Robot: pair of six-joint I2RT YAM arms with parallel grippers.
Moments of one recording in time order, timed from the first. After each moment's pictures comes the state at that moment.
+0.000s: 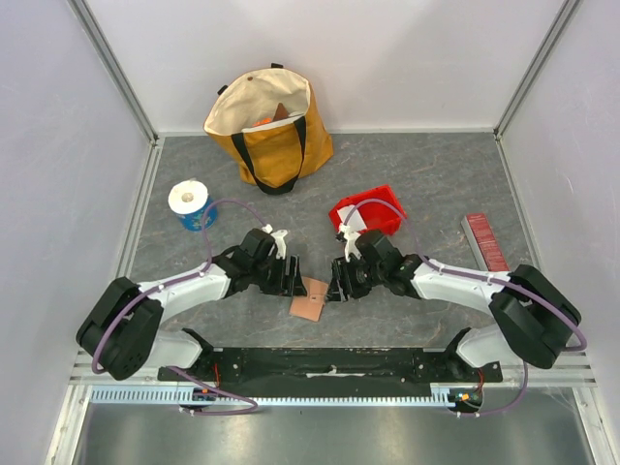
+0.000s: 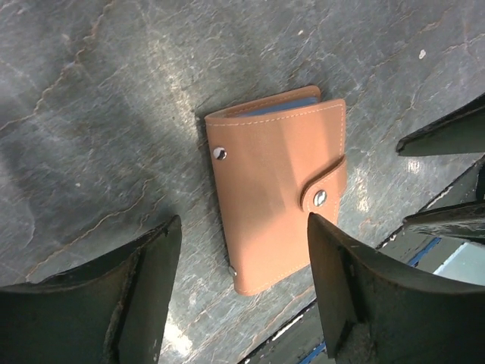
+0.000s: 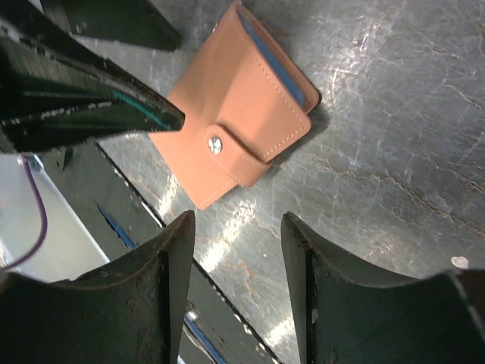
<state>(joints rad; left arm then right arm) -0.63 1.32 0.55 -0.18 0.31 -0.50 0.79 1.40 0.65 -0.07 -0.42 0.48</state>
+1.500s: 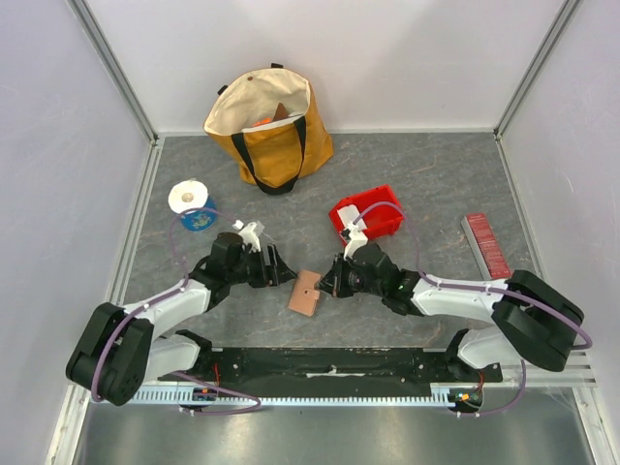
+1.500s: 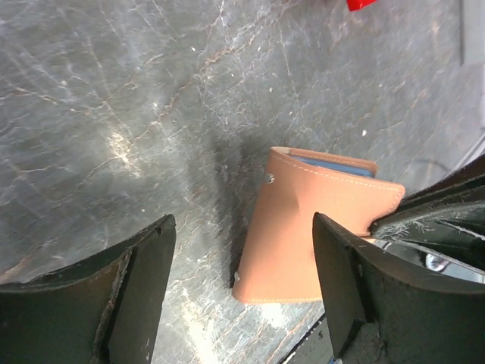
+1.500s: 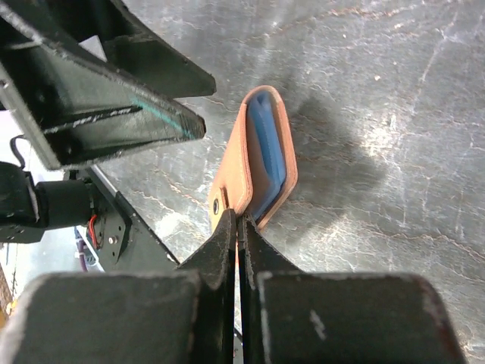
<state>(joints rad) -0.45 1.19 0.38 0.12 0.39 -0.57 0.93 1.39 0.53 0.32 -0.09 0.80</state>
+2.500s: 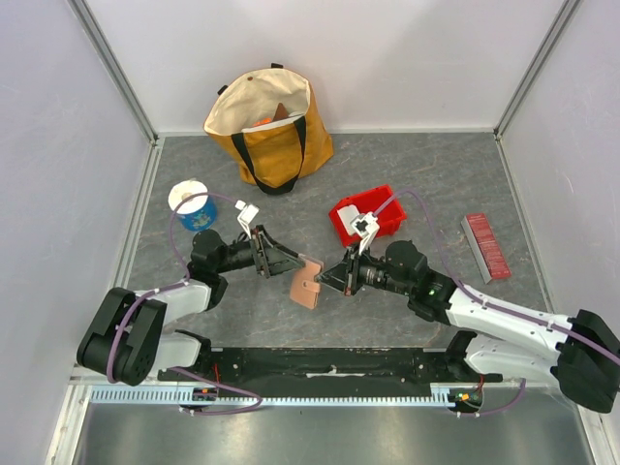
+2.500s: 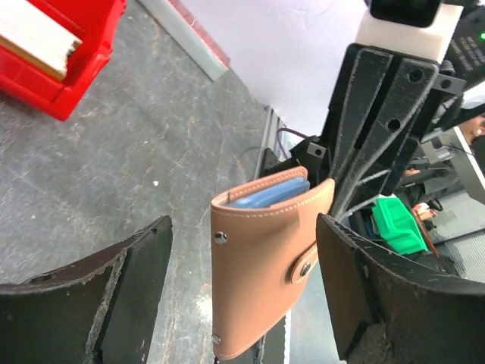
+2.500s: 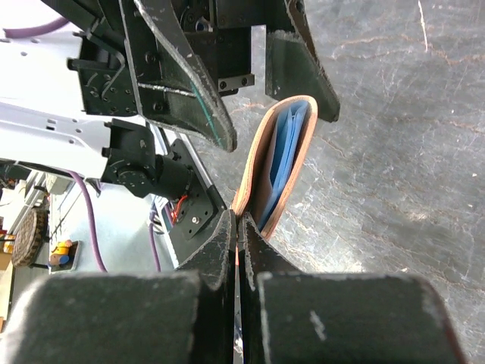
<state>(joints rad) -0.32 1.28 0.29 1.01 0.98 -0.86 0.92 1.05 0.53 0.31 -0.26 0.66</state>
